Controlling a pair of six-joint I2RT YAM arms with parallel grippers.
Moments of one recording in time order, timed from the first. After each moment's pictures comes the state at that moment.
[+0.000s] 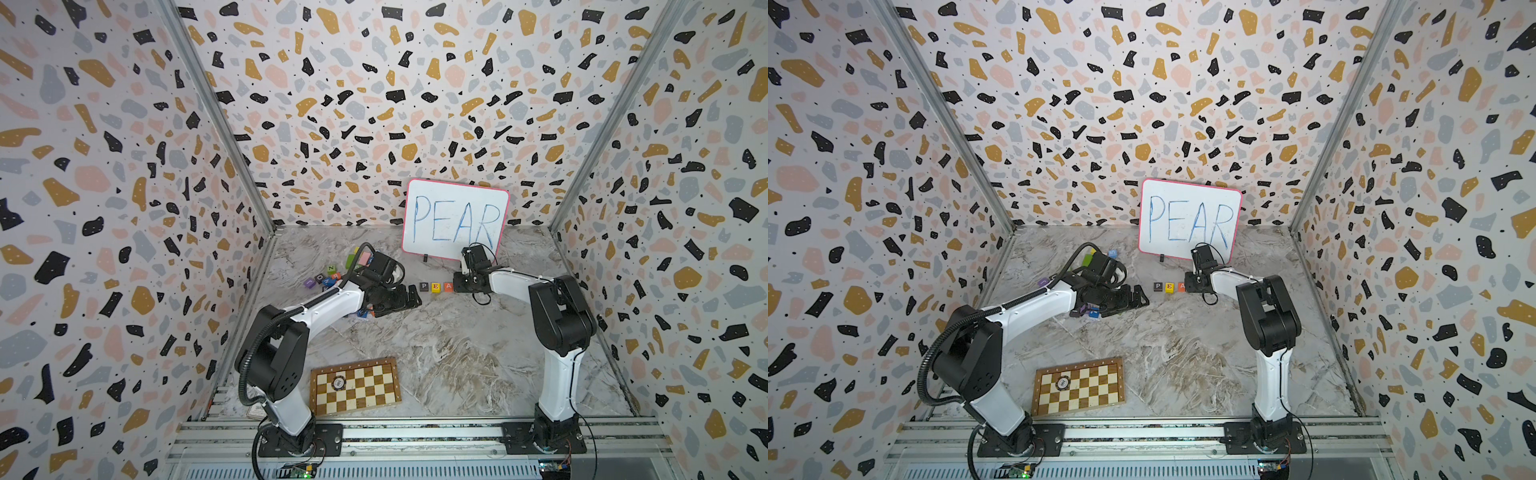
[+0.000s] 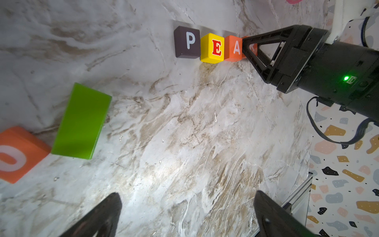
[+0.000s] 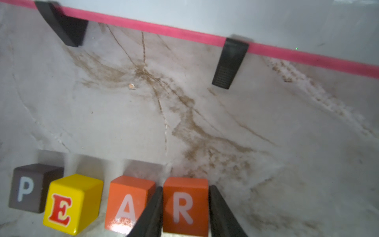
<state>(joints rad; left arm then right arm) -0.55 1.70 1.19 -0.50 0.36 -0.61 0.35 2.02 1.30 -0.26 0.00 0.29</state>
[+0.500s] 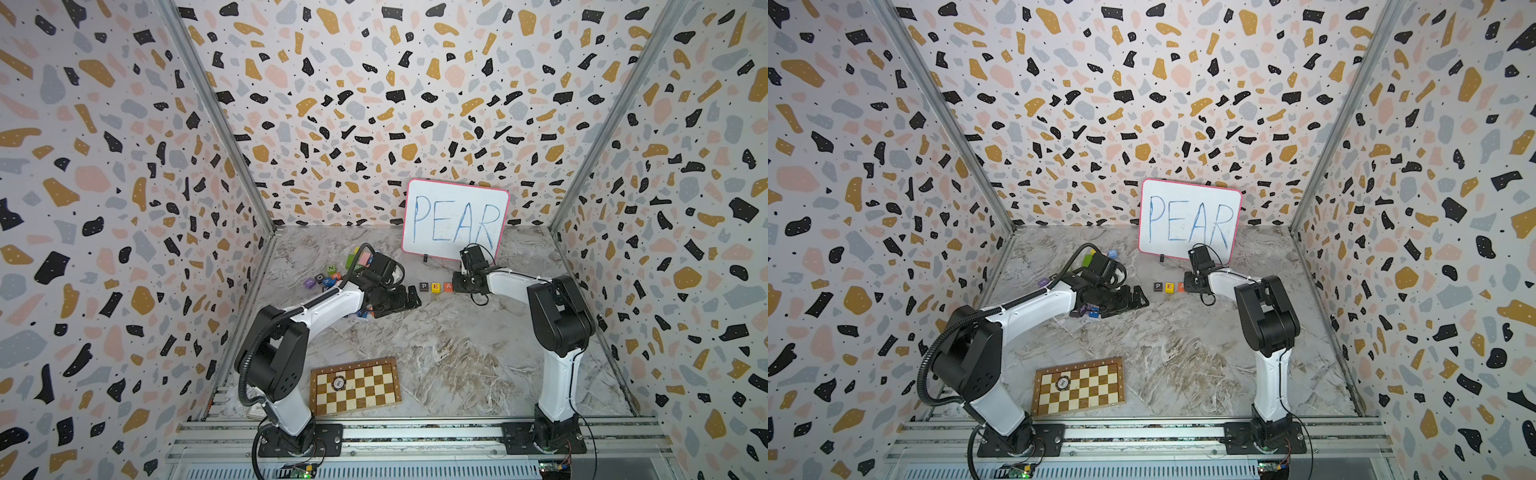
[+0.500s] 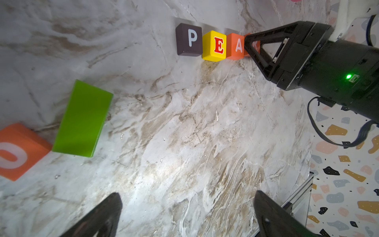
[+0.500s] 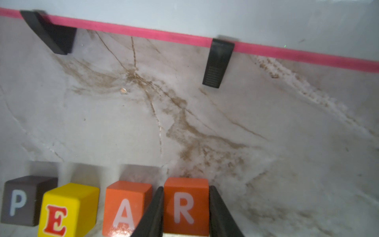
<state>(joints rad) -0.55 1.70 1.18 -0.50 0.36 -0.61 0.37 2.02 1.30 -0.27 0.06 0.34</state>
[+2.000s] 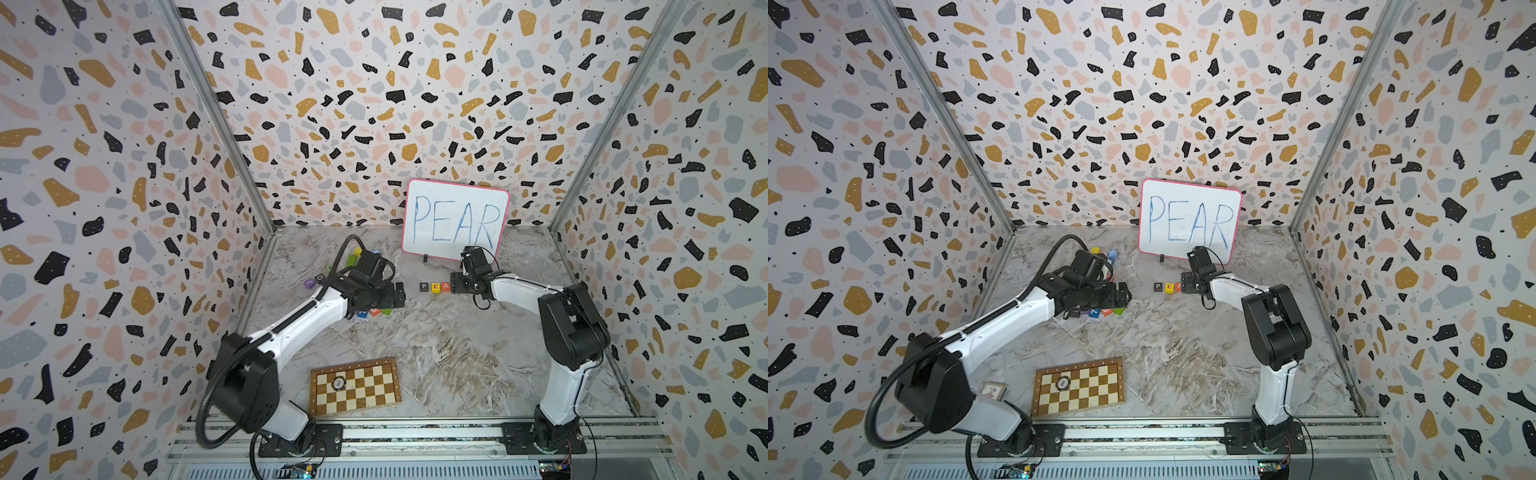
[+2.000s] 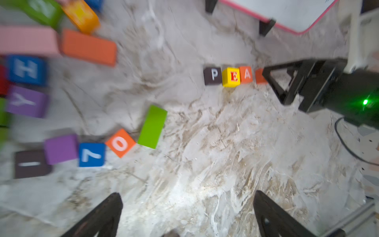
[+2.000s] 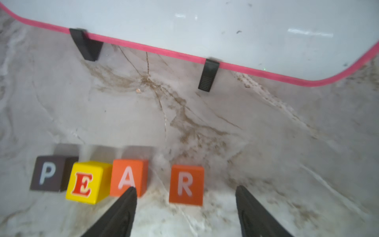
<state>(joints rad) -0.54 1.43 1.14 -0.59 0.02 -0.49 0.40 1.82 1.12 -0.16 0.17 0.26</state>
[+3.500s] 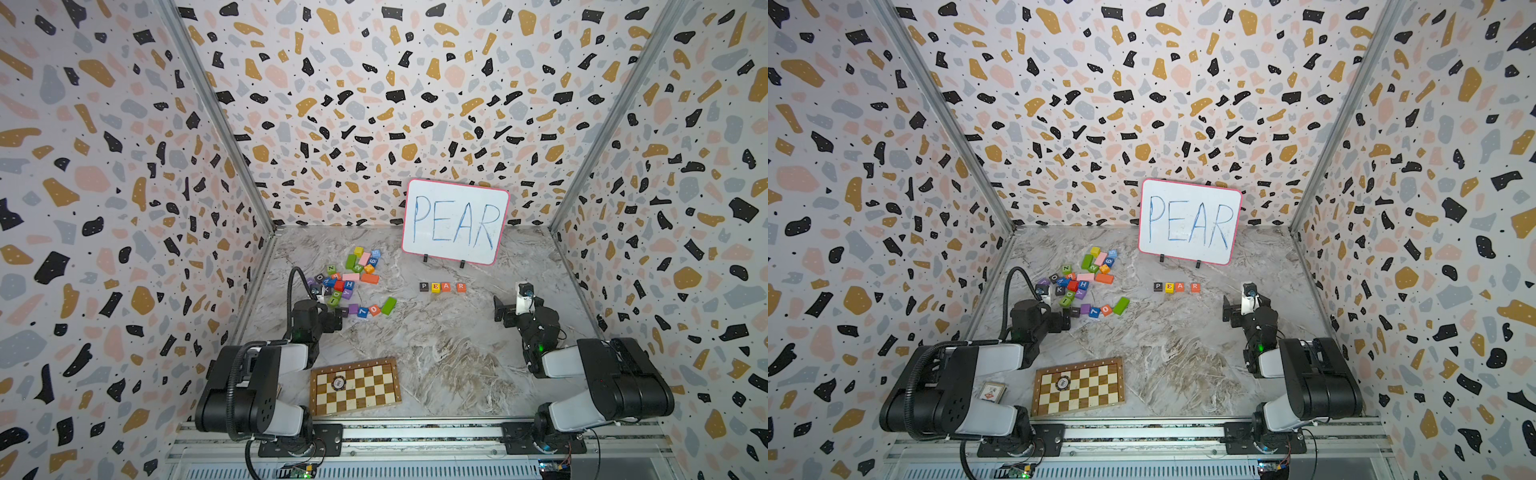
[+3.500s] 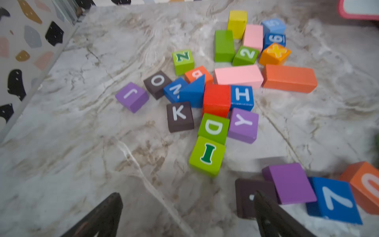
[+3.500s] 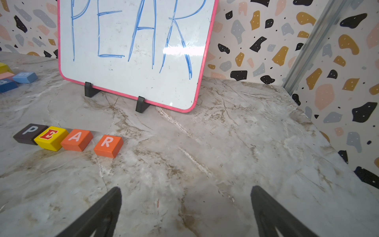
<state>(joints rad) -0.03 1.44 0.34 0.57 -0.03 0.04 0.05 1.49 0.22 1.04 -0.08 -0.10</state>
